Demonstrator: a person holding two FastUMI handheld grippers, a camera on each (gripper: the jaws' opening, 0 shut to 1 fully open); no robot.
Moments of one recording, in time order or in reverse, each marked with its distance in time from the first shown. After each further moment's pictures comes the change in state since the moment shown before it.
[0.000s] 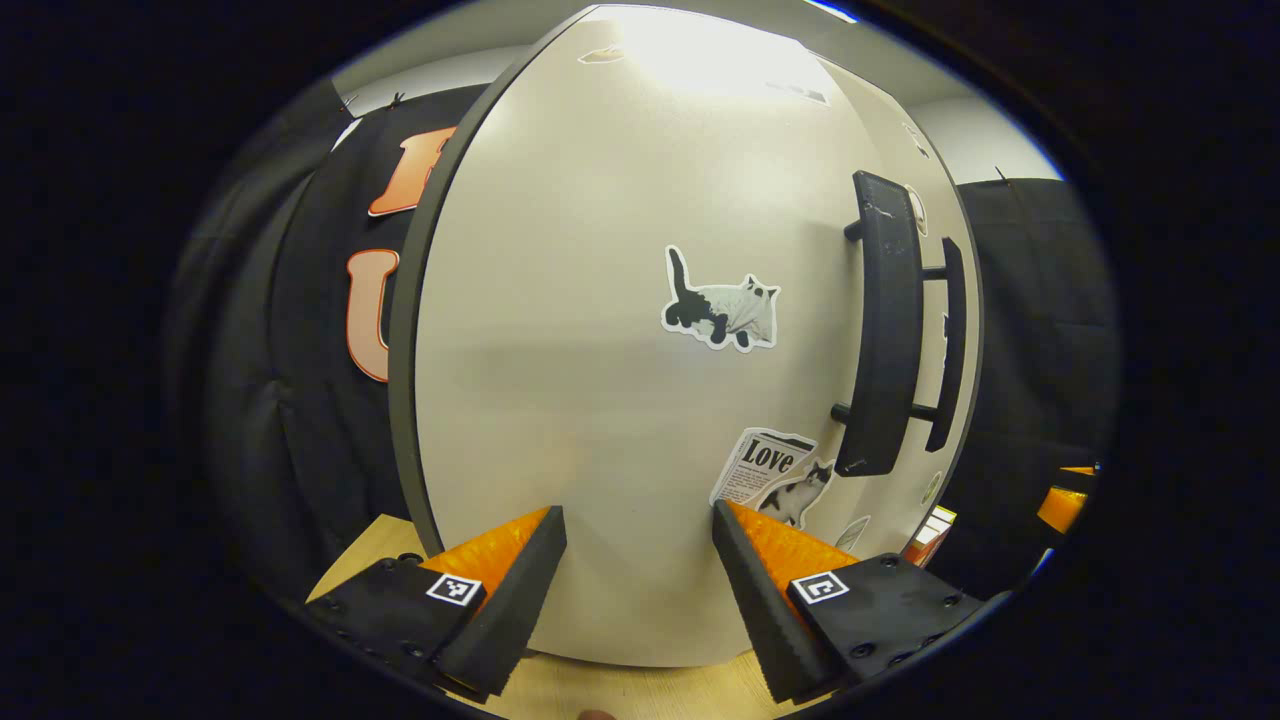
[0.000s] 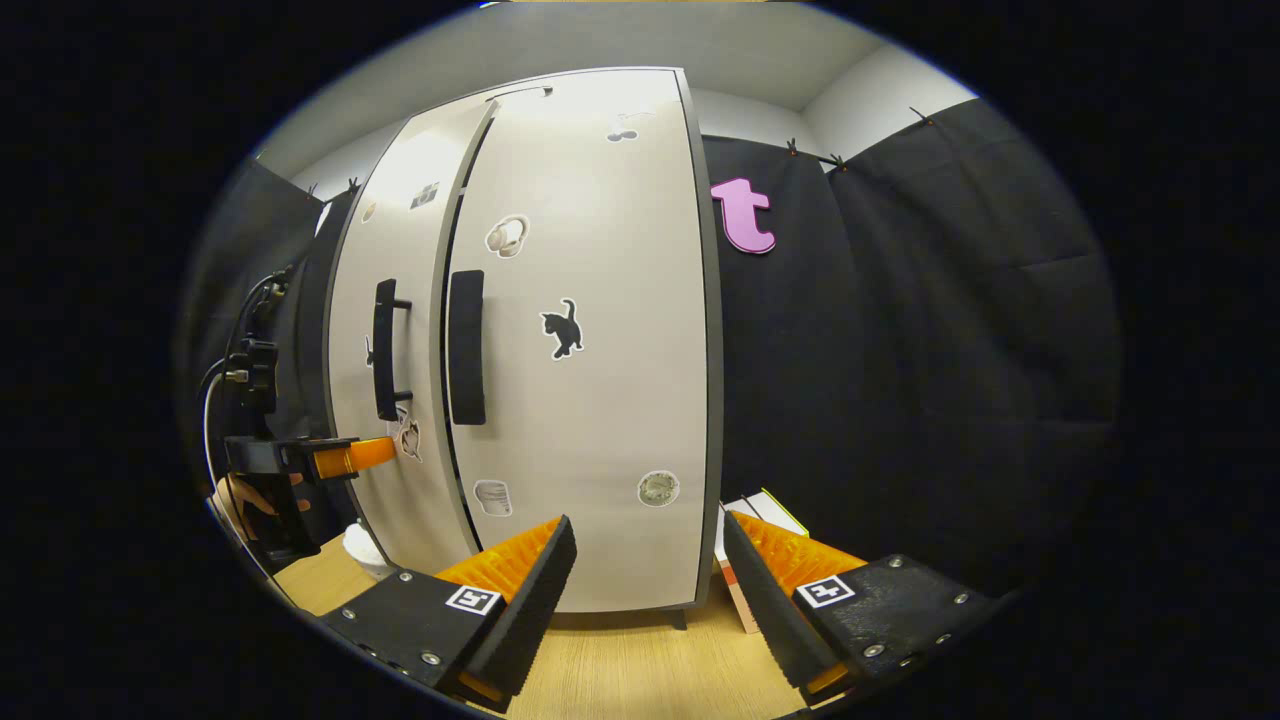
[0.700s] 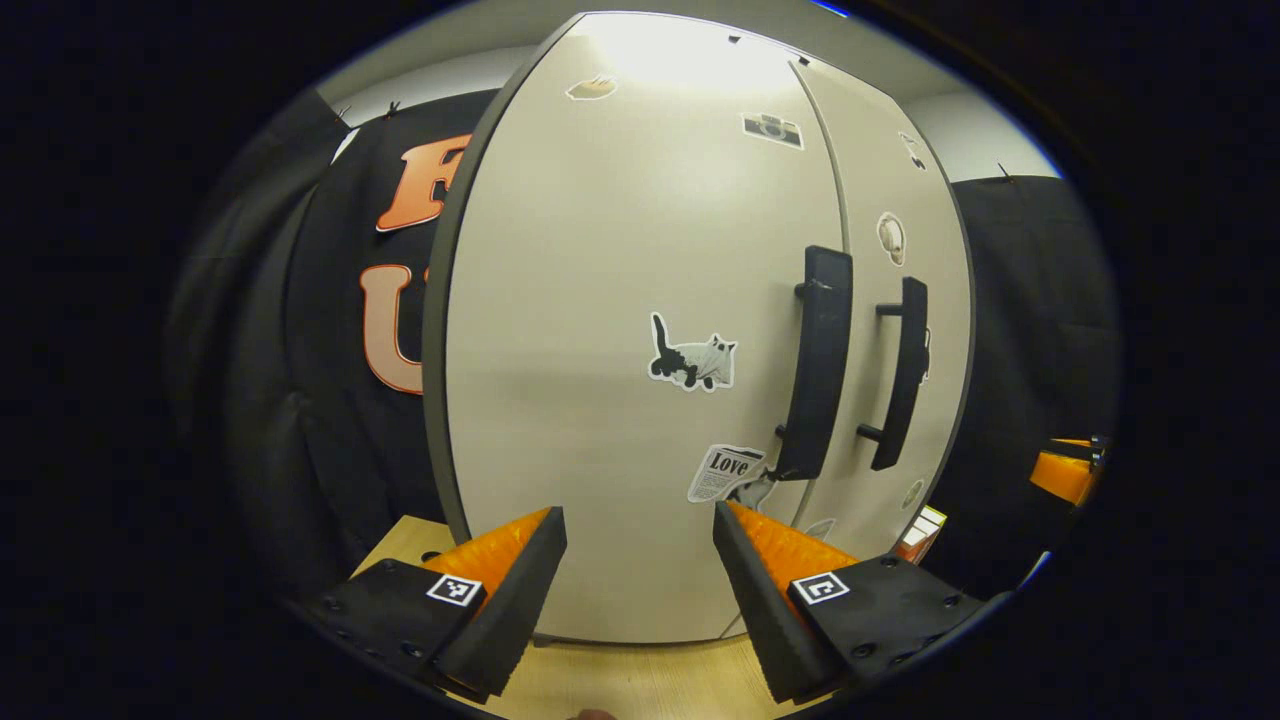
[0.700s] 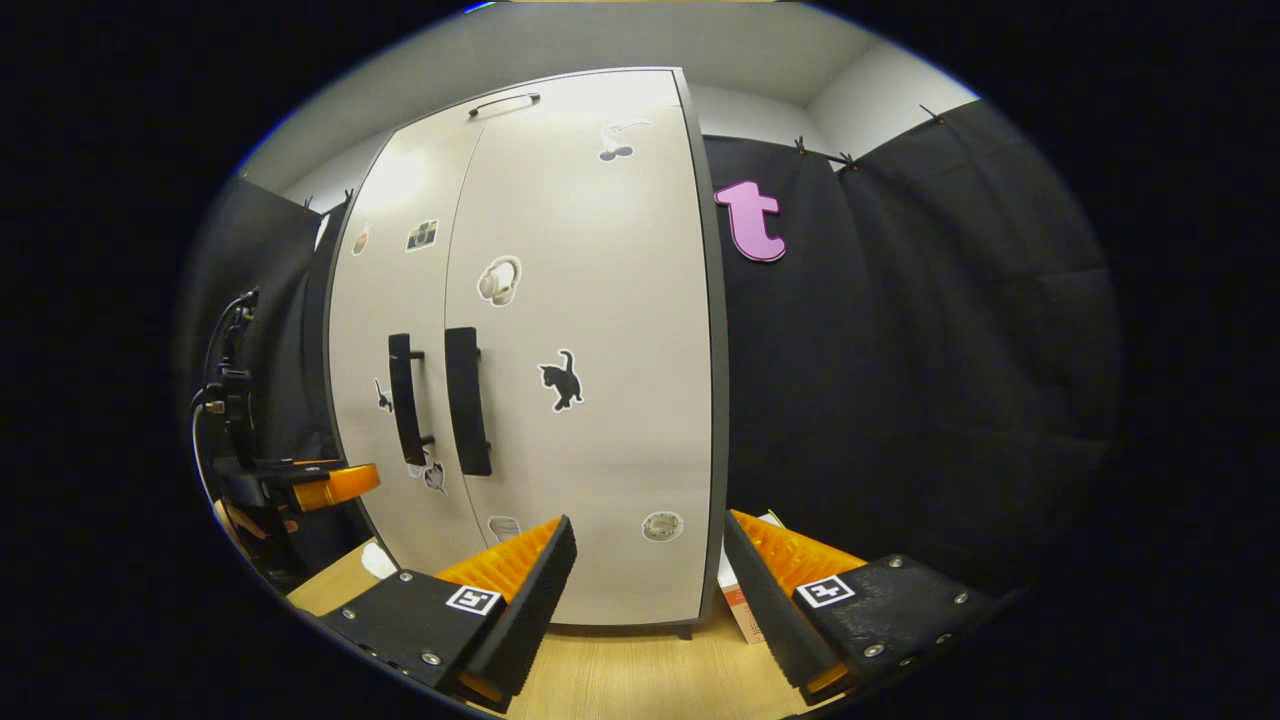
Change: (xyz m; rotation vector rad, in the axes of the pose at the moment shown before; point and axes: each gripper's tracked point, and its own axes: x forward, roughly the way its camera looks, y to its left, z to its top) left arm -0.061 -0.003 0.033 0.014 0.032 0.026; right arm -0.003 -0.004 0.063 0.014 0.010 0.044
